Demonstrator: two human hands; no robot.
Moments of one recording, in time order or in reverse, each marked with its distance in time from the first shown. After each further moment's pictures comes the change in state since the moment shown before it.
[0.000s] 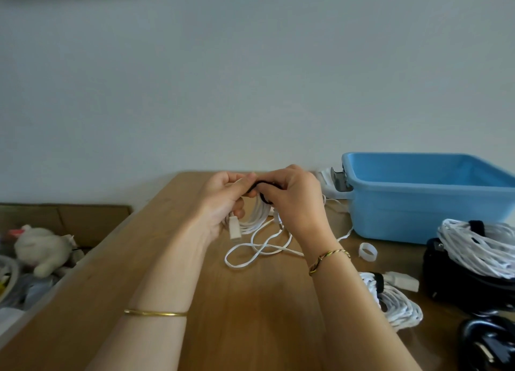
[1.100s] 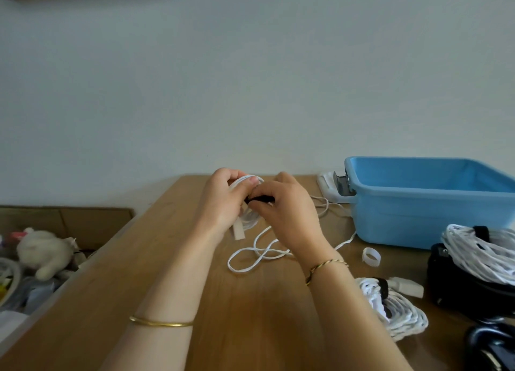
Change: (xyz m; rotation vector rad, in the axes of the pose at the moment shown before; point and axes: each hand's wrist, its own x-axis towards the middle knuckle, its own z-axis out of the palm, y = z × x) left_hand 0.003 0.000 0.001 0.367 0.157 0.257; right_hand -0.004 0.002 0.011 -0.239 -0.079 -0.129
